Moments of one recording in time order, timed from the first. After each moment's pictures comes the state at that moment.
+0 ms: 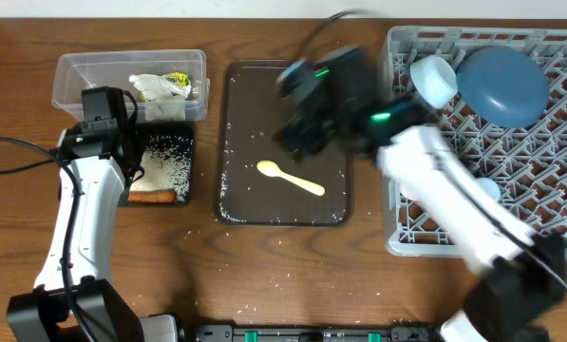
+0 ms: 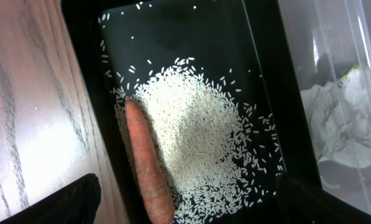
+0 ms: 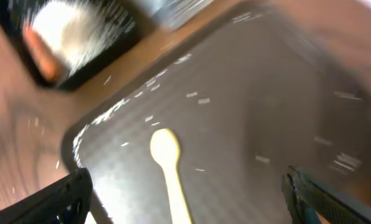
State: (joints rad) left arm 0.18 1.50 1.13 -0.84 -0.28 -1.11; right arm 0.60 1.78 1.54 -0.67 -0.26 -0.20
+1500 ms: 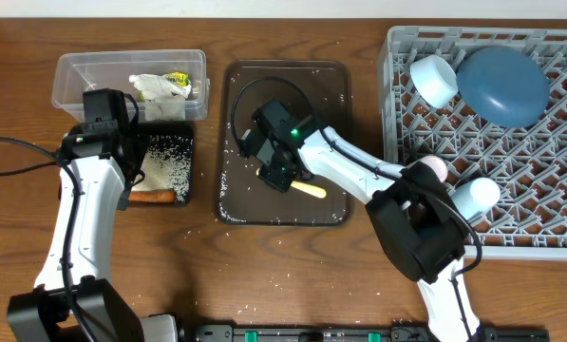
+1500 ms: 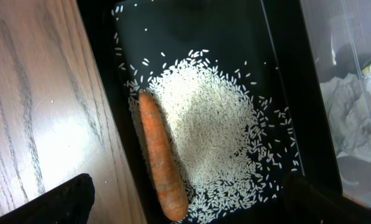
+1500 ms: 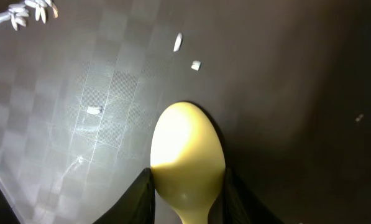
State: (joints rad) left arm 0.18 1.50 1.13 -0.88 -0.28 -1.10; right arm 0.71 2.21 1.63 -0.74 -0.19 -0.32
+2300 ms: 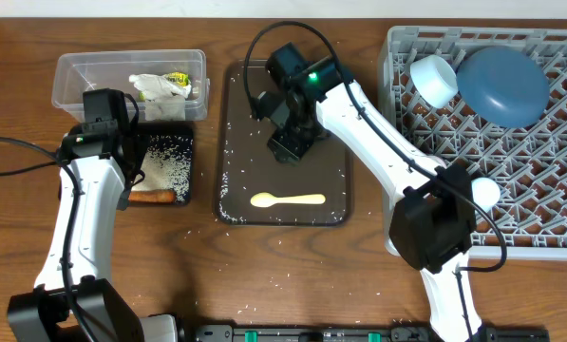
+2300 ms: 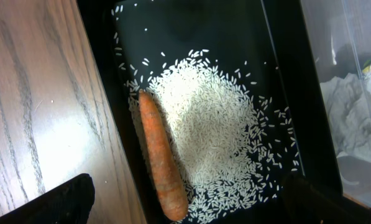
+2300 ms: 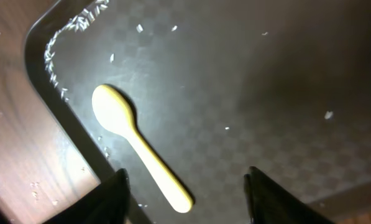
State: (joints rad) left arm 0.18 1.50 1.13 -0.88 -0.28 -1.10; right arm 0.62 2.22 2.05 -1.26 -0.23 -0.34
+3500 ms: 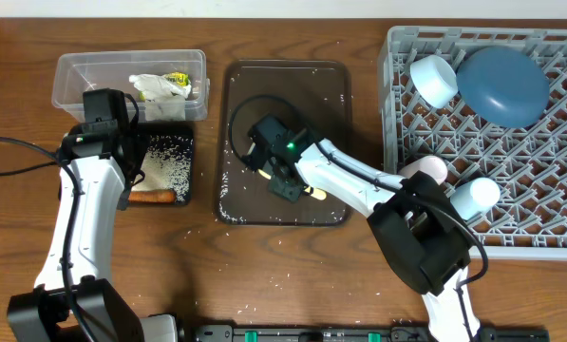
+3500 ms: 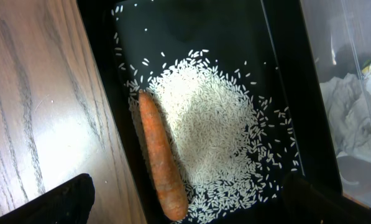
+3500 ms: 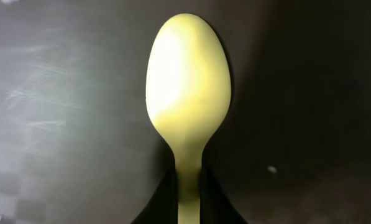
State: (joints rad) left arm 0.18 1.50 1.13 -0.88 -0.28 -1.10; right arm 0.75 2.15 1.52 -0.75 0.07 -0.32
